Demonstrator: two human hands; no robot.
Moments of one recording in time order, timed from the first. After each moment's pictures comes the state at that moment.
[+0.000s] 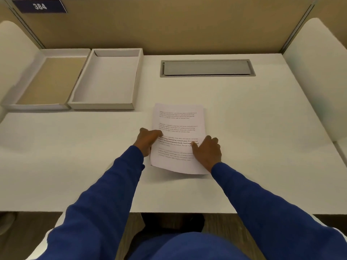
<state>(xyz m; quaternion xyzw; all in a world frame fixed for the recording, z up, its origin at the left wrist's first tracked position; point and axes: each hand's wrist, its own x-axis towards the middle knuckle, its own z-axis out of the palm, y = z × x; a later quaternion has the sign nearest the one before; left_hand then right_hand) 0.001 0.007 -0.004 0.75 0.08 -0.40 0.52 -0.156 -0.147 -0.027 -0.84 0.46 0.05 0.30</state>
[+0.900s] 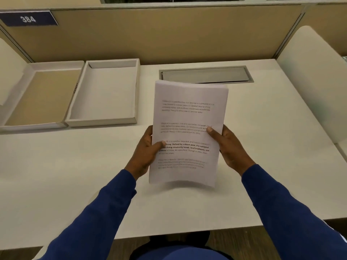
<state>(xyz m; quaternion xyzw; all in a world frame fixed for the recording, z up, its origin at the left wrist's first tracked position) 0.016 0.046 0.026 0.64 -0.18 -0.36 0.65 -0.139 -0.171 0.043 -0.59 0.30 -0.13 0.74</state>
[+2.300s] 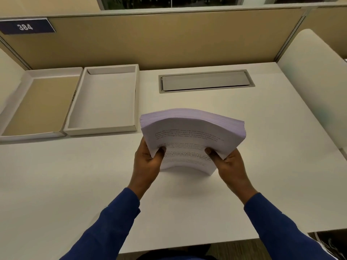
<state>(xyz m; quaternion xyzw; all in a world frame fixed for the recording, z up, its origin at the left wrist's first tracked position) 0.001 0.043 0.037 0.72 -0.22 -0.17 0.63 -0.158 -0.138 0.043 -0.71 0.29 -0.24 0.60</state>
